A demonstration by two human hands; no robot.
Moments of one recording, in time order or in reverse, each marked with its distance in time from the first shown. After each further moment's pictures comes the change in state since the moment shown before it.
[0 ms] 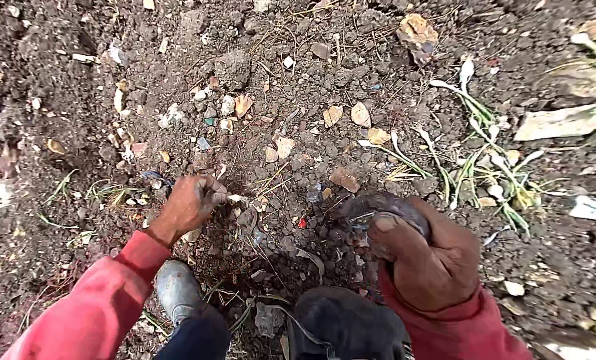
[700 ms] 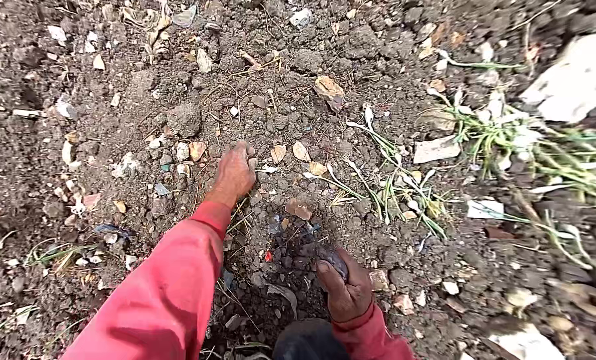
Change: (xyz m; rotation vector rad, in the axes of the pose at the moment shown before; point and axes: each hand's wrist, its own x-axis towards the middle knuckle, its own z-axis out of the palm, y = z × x) left_hand 0.174 0.119 0.067 -0.048 0.050 0.026; right_hand -0.051 0.091 0.008 -0.114 0.214 0.070
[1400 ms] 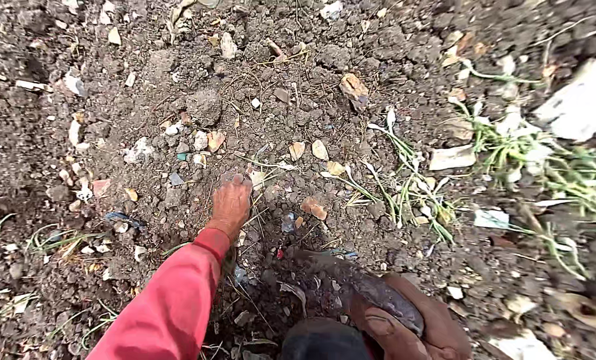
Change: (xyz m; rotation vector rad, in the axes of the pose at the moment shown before) left_hand -0.054 -0.065 0.026 0.348 -0.024 0.019; right_hand 0.017 -0.124 -0.015 0.027 -0.265 -0.103
